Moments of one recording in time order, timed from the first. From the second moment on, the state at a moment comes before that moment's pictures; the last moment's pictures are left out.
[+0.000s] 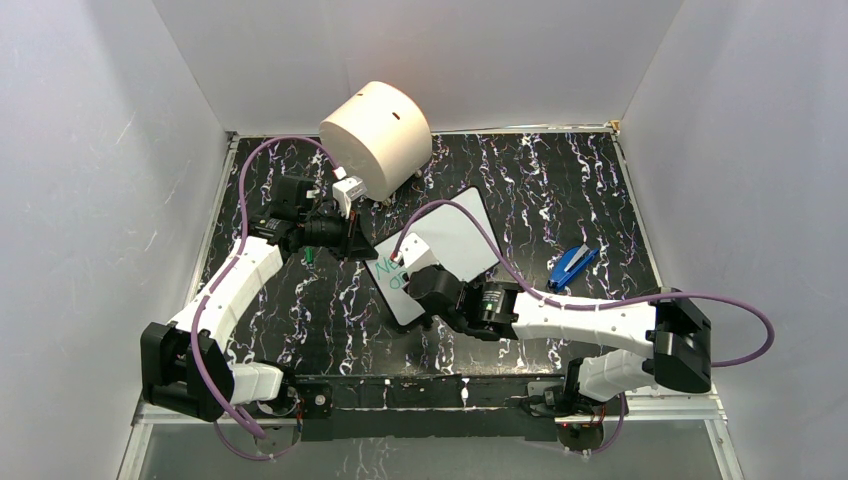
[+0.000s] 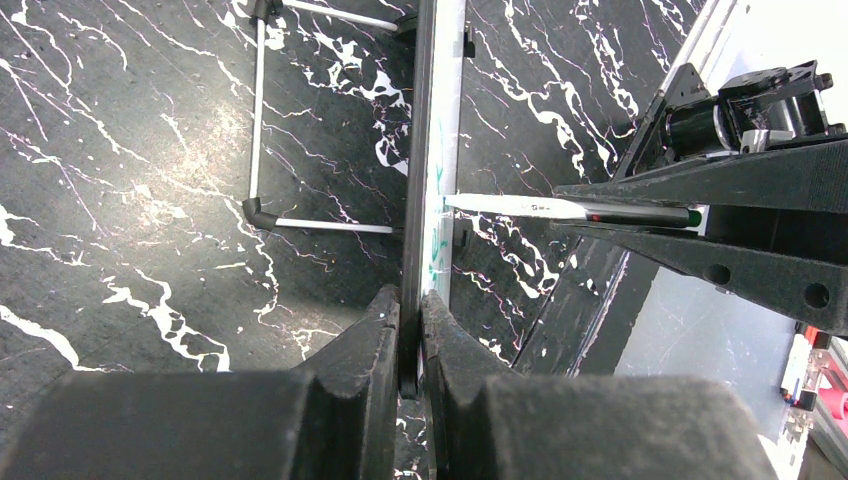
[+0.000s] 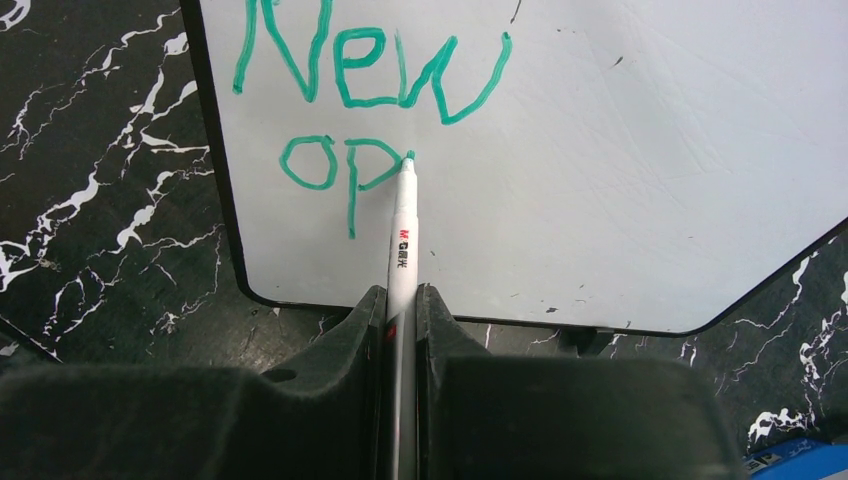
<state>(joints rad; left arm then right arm) -0.27 1.28 1.00 -0.59 0.77 0.09 1.30 1.35 0.97 -0.32 0.56 0.19</state>
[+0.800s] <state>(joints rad) -0.27 1.27 1.00 -0.58 0.77 0.09 1.29 1.35 0.98 -0.31 0.56 0.18</state>
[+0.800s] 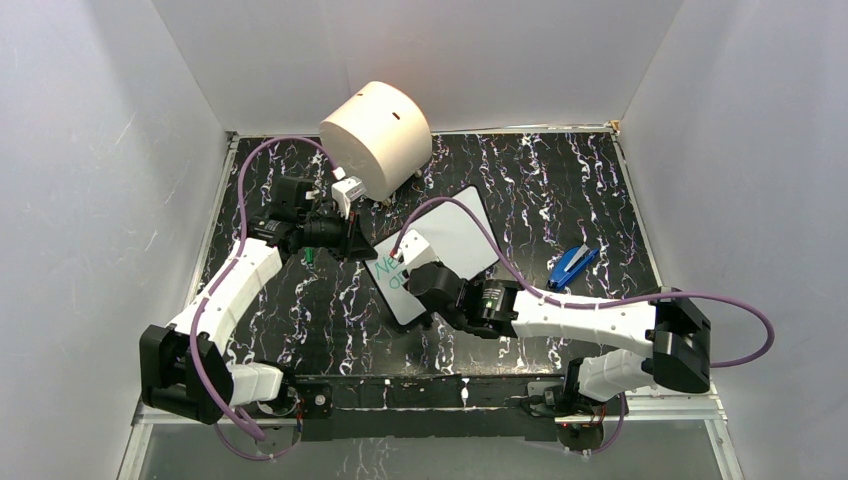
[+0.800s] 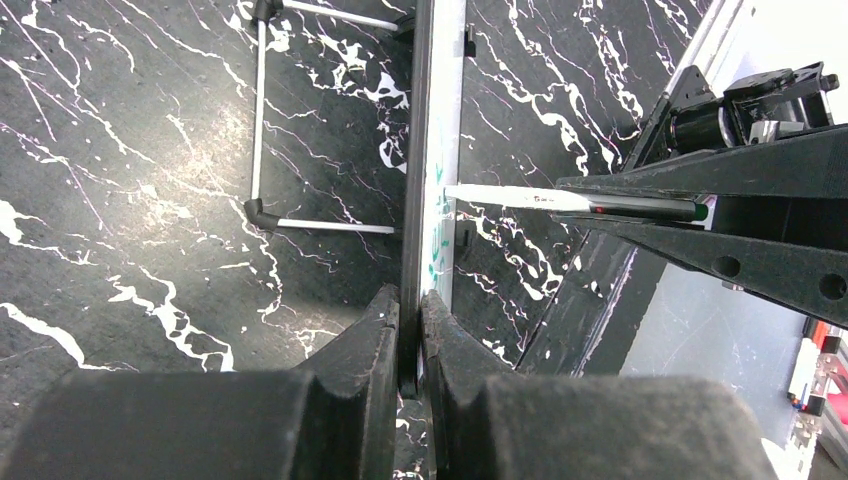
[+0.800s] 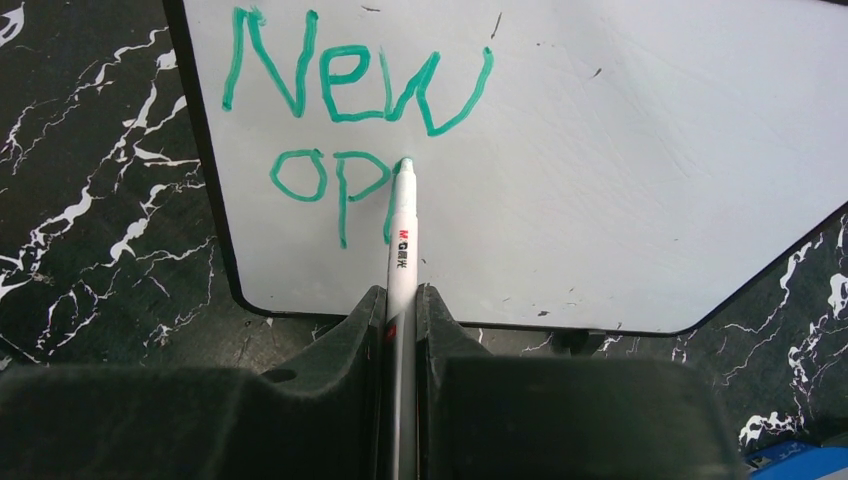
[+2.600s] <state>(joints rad) -0.27 1.27 0.99 -0.58 0.77 0.09 1.26 1.33 0.98 -0.39 0.51 0.23</state>
